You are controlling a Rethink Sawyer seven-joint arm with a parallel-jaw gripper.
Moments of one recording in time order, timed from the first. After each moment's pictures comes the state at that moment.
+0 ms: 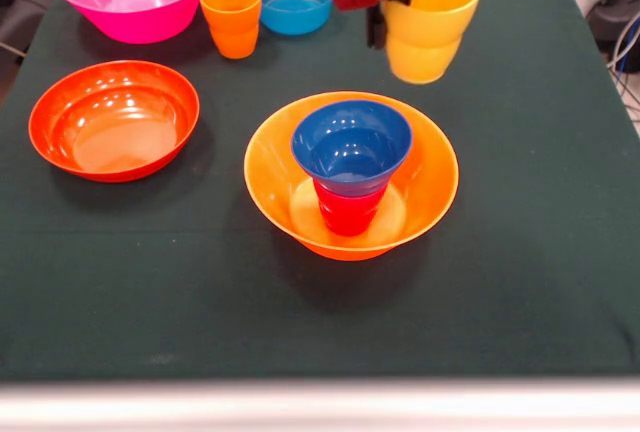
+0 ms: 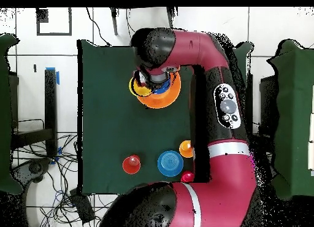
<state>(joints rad) -0.37 -0.45 0.41 1.01 -0.31 1.39 1.55</state>
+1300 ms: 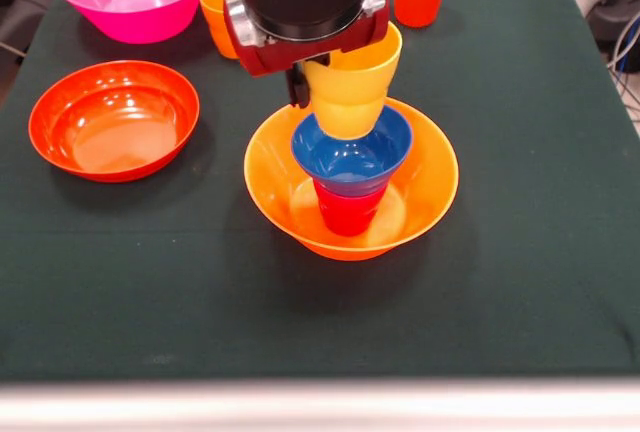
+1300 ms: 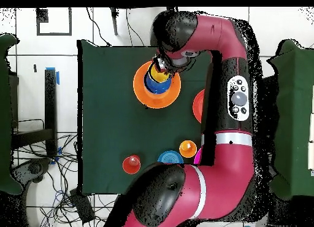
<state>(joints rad) -0.39 -0.30 0.44 0.70 -0.39 1.52 1.37</state>
